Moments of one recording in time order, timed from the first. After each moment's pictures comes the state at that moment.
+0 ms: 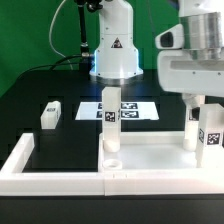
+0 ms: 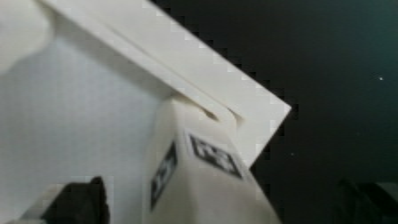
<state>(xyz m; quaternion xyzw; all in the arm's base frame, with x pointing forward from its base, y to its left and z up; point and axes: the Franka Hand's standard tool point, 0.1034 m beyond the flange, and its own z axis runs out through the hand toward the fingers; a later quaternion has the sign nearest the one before) 0.631 0.126 0.105 -0.91 0.42 -0.04 0.07</state>
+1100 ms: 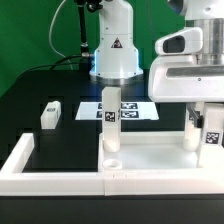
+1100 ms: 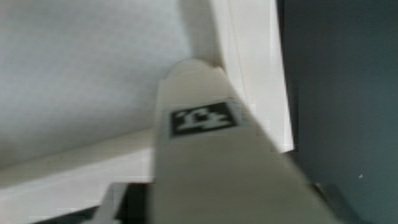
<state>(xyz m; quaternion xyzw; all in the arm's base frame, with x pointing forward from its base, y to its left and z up) 0.643 0.111 0.097 -0.98 0.16 -0.06 0.04</state>
